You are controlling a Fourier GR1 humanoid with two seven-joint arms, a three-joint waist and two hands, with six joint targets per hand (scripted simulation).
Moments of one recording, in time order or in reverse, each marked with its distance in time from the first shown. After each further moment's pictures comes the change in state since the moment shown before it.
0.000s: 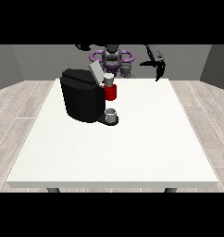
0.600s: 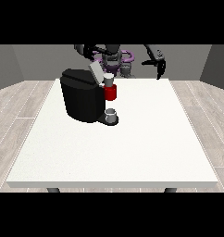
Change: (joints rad) left arm 0.020 -0.008 -0.070 -0.177 0.023 -0.013 0.002; right arm -0.248 -0.009 -0.121 0.148 0.077 -0.091 0.041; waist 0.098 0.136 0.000
